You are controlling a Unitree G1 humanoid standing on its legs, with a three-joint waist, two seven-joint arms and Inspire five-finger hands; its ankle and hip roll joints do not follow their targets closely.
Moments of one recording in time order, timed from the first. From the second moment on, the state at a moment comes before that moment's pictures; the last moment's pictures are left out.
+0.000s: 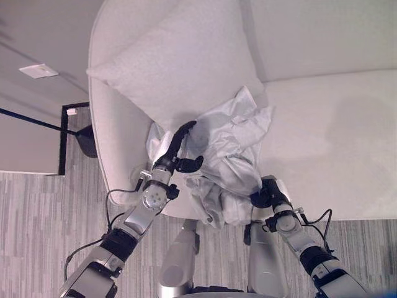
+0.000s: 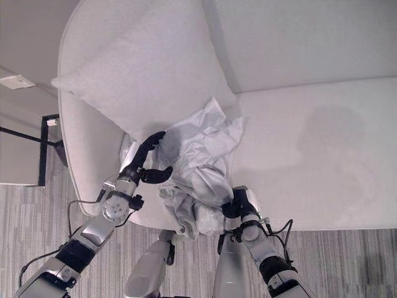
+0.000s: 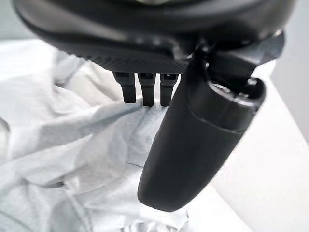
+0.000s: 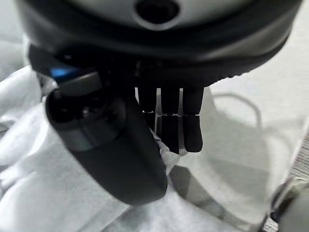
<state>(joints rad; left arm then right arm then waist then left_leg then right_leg) -0.39 0.35 -0.45 0.28 0.09 -0.06 0.33 -0.30 -0.39 0.38 0.79 -0.03 -0.05 -0.31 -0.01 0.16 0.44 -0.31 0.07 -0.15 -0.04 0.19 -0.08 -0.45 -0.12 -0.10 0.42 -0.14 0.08</state>
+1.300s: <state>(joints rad) -0.56 0.36 -0.41 0.59 0.17 -0.04 0.53 -0.27 -0.40 0.40 0.57 -0.02 -0.09 -0.34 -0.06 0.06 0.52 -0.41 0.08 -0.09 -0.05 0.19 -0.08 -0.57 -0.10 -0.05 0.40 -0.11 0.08</state>
